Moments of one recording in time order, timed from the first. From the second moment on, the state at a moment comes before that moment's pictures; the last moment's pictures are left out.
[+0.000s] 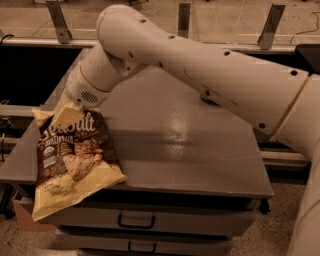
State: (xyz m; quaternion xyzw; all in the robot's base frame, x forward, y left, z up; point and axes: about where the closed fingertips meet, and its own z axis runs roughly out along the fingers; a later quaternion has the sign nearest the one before) arm 0.523 0.231 0.883 -0.71 0.58 0.26 0.31
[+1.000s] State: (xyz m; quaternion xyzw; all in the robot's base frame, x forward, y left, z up) arm 0.530 0.180 0.978 -0.71 0.56 0.19 0.38
